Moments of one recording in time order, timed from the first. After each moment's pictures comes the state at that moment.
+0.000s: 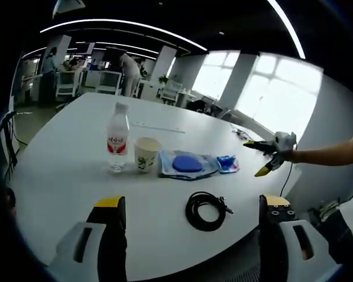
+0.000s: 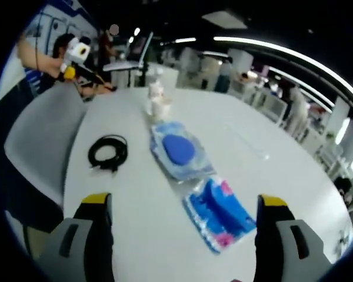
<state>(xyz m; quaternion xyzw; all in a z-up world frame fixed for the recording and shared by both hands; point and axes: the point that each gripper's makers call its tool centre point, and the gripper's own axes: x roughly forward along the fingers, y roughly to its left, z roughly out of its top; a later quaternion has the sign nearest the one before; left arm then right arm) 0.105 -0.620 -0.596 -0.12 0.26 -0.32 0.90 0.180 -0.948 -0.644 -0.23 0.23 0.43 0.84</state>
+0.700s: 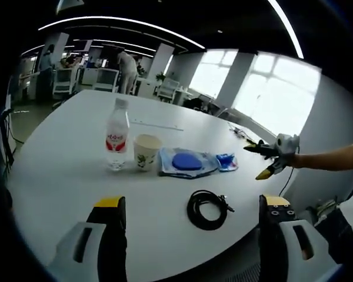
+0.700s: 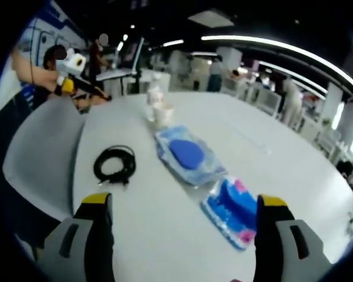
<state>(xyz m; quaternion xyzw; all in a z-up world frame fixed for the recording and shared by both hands) 0.114 -0.615 -0.605 -0.12 0.27 -0.33 0.90 0.165 -0.924 -0.644 -0.18 0.24 0.40 0.86</state>
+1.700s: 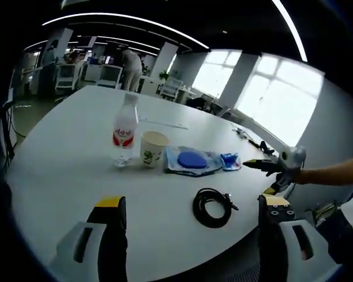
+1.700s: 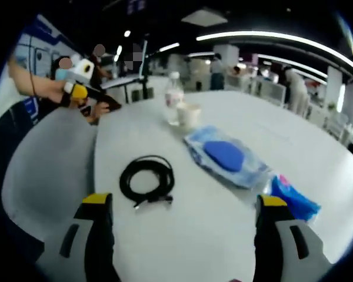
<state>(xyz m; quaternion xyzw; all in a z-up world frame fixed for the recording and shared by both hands) 0.113 -0.607 -0.610 -0.13 0.27 -0.32 0.90 0.123 -0.847 -0.676 -0.12 0.26 0.42 0.86</state>
